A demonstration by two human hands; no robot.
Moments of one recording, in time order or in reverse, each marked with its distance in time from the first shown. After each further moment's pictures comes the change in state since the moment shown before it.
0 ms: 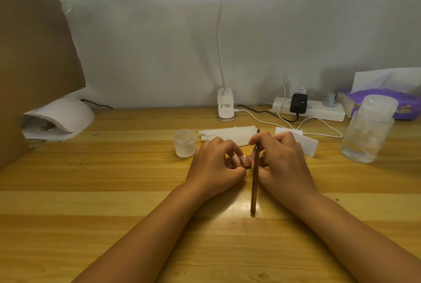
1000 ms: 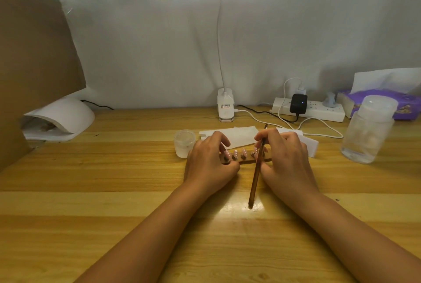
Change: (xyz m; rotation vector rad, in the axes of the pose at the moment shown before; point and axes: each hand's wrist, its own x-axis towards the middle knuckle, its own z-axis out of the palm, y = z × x) left_hand 0.001 -0.002 0.001 0.008 0.119 -0.109; right_hand 0.001 -0.002 -0.005 0.001 -0.004 0.107
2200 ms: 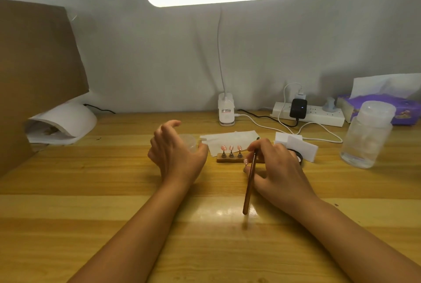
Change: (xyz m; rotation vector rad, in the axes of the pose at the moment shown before) left_hand 0.013 -0.030 -0.020 0.054 0.516 -0.267; right_hand -0.002 0.001 0.002 0.074 -0.162 -0.067
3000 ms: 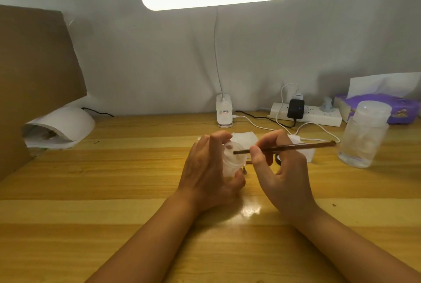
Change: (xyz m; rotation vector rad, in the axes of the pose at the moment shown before) left_hand -0.031 0.026 -0.009 -0.131 -0.246 0.756; right_hand -0.003 -0.025 -0.012 0.522 0.439 -0.135
